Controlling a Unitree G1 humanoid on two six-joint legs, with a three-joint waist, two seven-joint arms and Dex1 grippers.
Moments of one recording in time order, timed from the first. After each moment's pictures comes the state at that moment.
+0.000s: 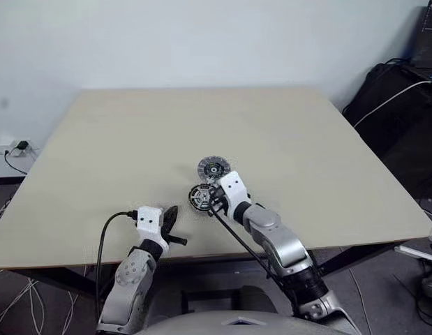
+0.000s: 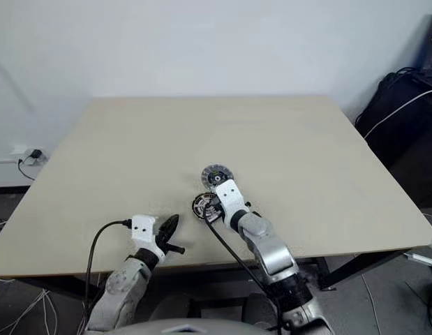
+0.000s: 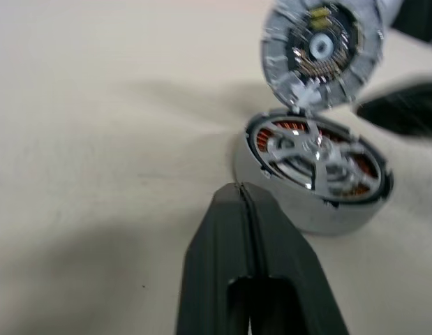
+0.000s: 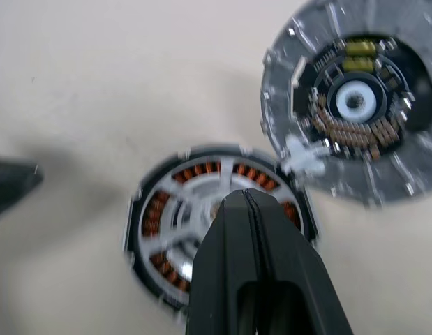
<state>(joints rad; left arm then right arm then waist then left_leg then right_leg) 0.29 0.13 -0.16 -0.07 -0.13 -0.02 -0.24 -0.22 -0.07 0.33 -0.02 0.03 0.55 0.31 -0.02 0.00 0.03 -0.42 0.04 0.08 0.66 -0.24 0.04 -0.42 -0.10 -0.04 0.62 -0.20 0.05</state>
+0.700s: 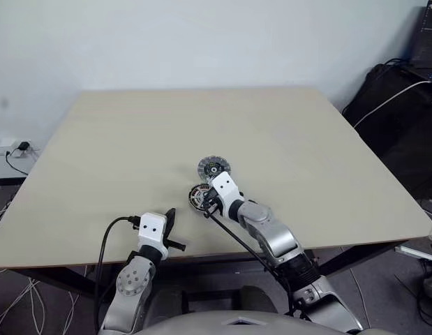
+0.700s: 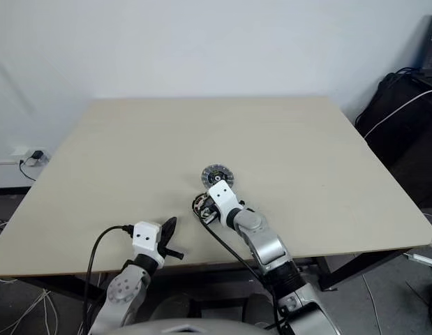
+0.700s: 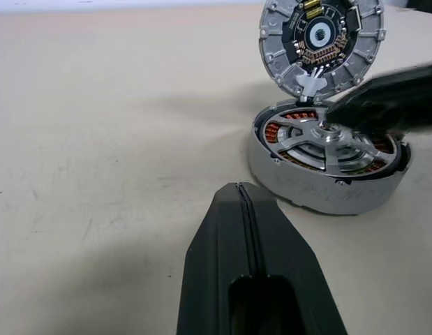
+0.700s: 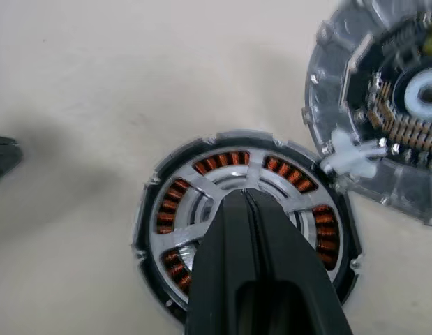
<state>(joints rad) 0.31 0.12 -0.16 -0.03 -0.04 -0.13 -0.20 -0.27 -0.16 0.39 0.00 0.01 0.56 0.47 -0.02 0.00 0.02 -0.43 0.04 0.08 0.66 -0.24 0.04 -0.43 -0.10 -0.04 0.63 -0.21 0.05</state>
